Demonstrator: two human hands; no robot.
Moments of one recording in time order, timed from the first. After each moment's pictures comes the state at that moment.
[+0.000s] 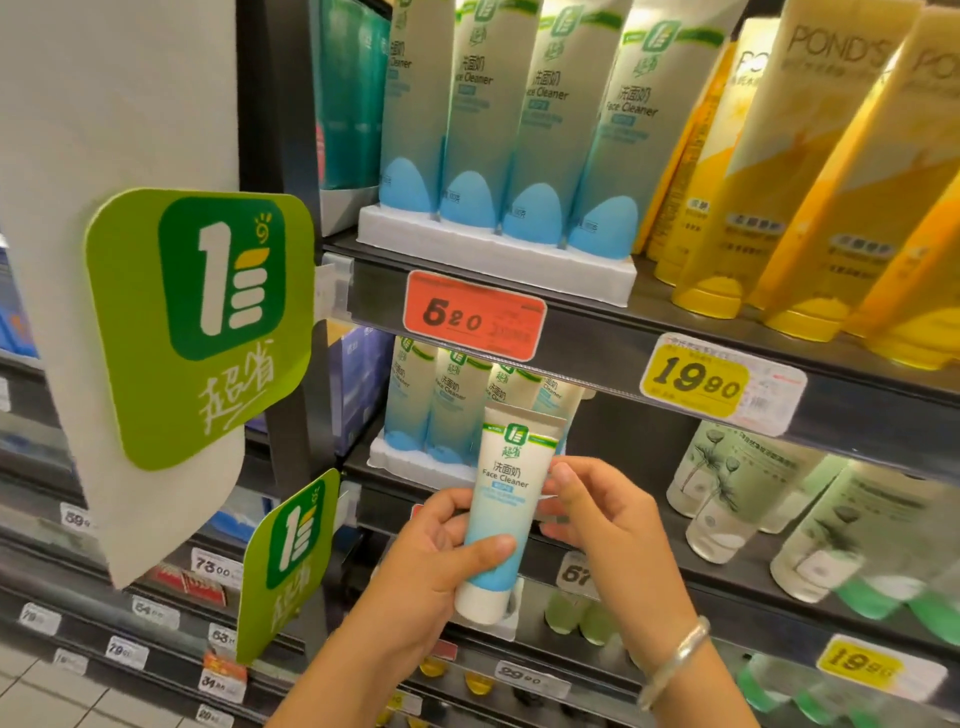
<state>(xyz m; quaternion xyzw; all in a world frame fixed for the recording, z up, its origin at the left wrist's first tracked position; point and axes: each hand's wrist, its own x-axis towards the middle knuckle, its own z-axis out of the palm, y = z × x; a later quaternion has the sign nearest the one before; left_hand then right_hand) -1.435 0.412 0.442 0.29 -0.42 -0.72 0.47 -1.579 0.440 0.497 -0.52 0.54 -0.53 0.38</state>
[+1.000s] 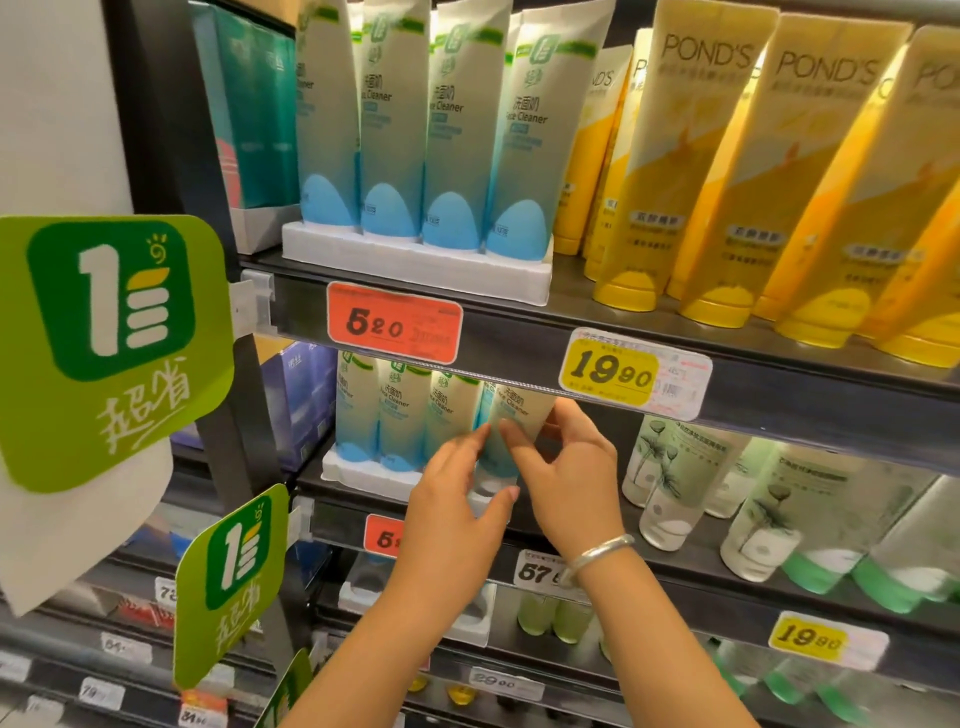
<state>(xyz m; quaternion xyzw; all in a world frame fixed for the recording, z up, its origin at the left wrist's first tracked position) -1.494 0.415 0.482 0.42 -0.69 -0.33 0.49 -1.603 0.409 0.505 -0.56 0.58 -0.57 0.14</state>
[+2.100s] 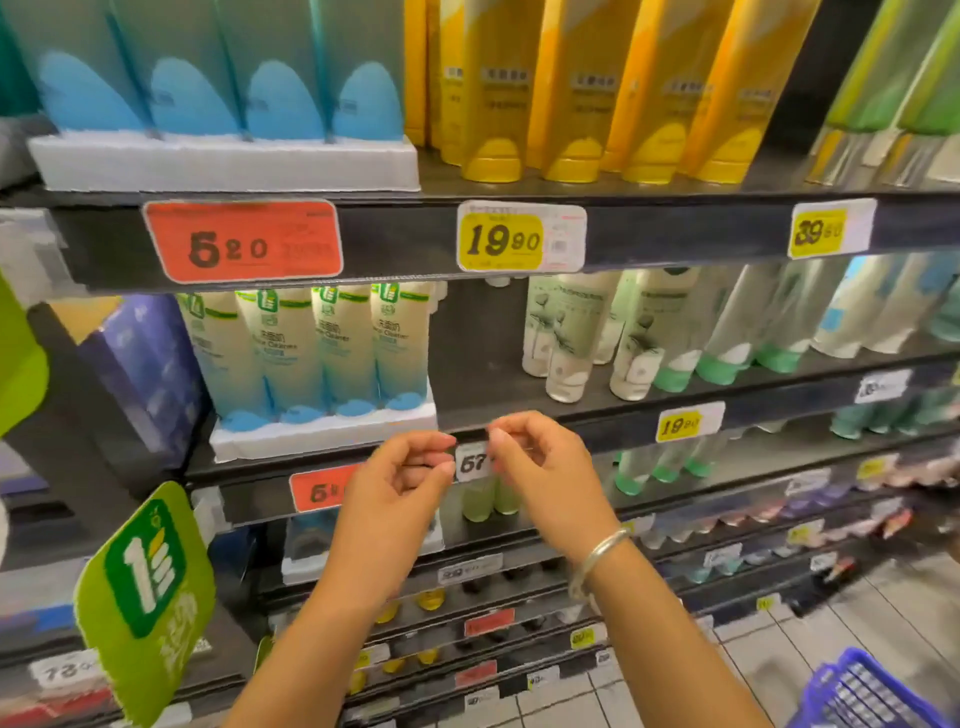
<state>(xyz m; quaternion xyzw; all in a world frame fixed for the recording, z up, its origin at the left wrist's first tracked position) -1.461 0.415 0.461 0.35 -0.63 -0.52 0.45 -1.600 0.455 0.469 -0.47 0.64 -0.55 0.26</state>
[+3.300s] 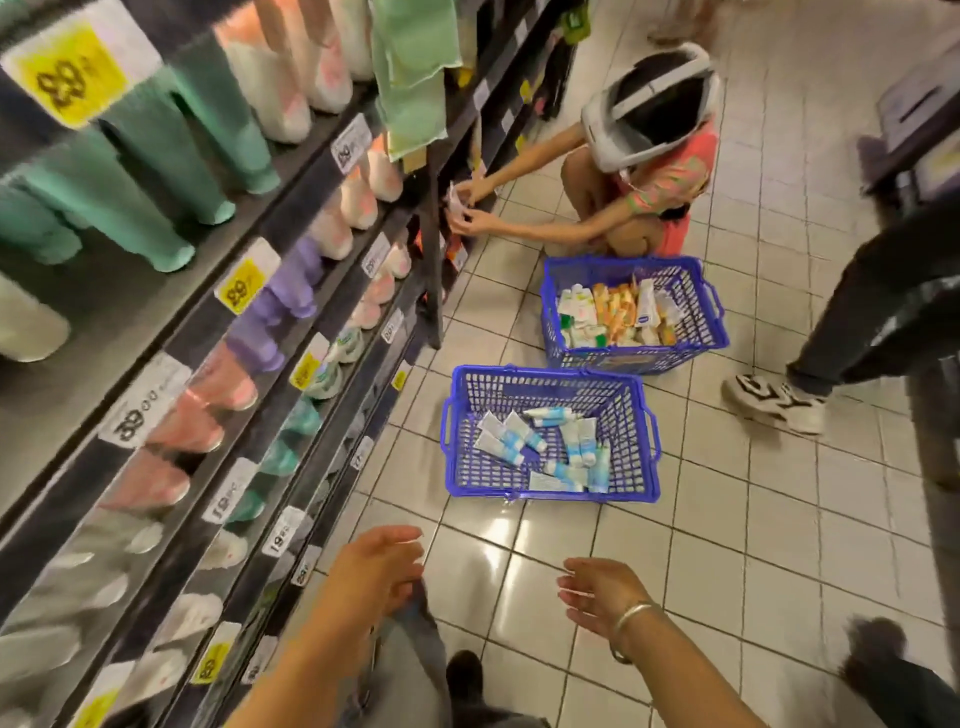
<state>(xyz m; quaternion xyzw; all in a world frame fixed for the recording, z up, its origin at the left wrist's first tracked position) -1.842 0.725 0.249 0.37 -0.60 -0.67 -0.23 -1.846 0.967 0.181 0.46 0.57 -0.60 0.32</state>
